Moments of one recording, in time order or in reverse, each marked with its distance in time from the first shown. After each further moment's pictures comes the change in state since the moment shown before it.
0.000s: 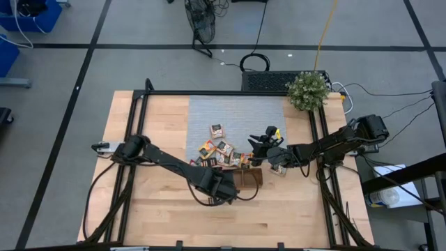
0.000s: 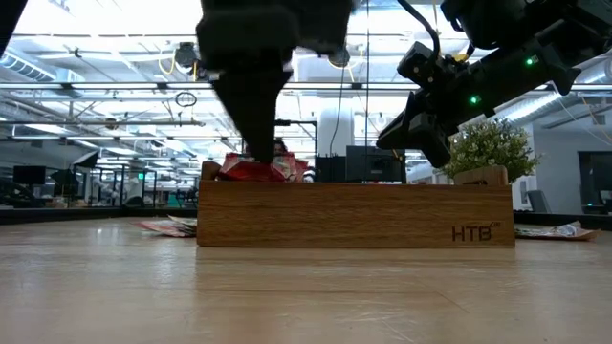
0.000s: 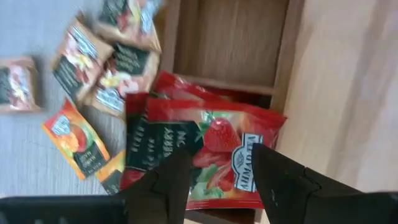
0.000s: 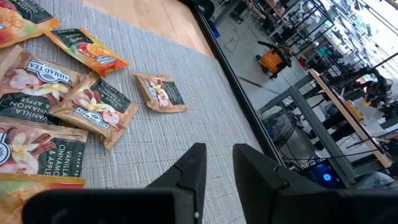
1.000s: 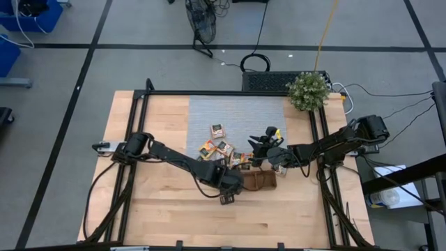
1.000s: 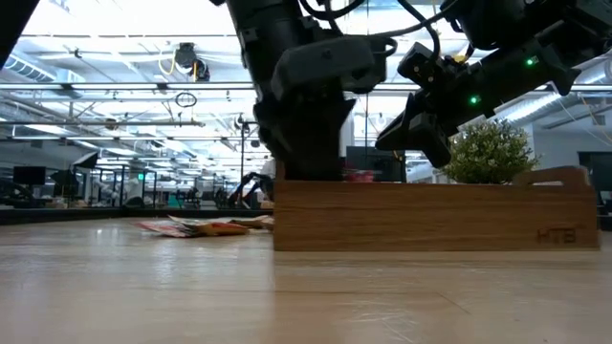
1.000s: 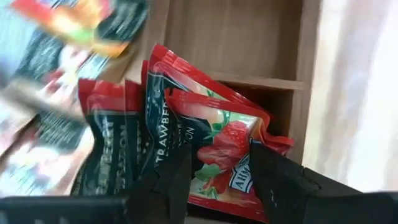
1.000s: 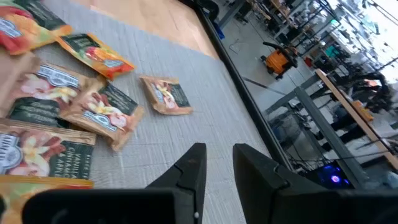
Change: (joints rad) left arm 0.069 0.088 -0.146 0.382 0.207 0.023; right arm 0.000 0.000 0.000 0.000 -0.026 0.016
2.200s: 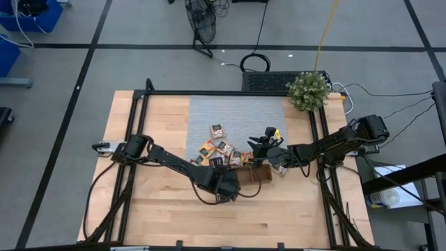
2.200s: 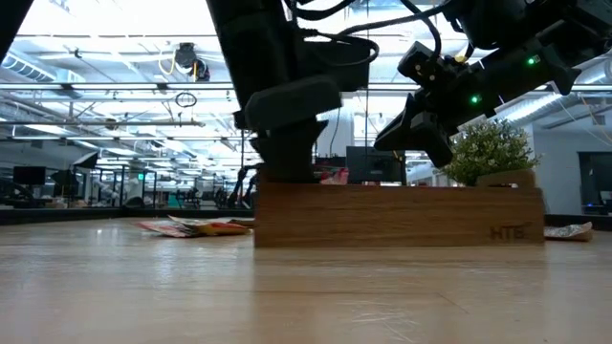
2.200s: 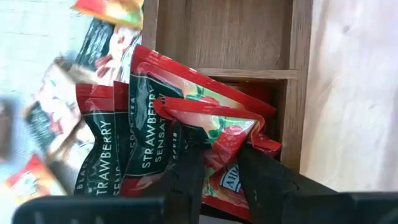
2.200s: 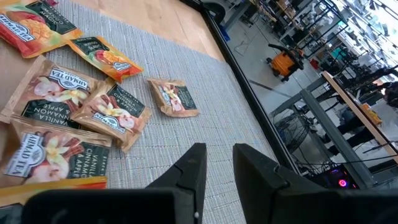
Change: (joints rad) left arm -0.038 -0.004 -0.003 -0.125 -0.215 0.010; right arm 0.000 0.000 0.000 0.001 -0.023 0.003
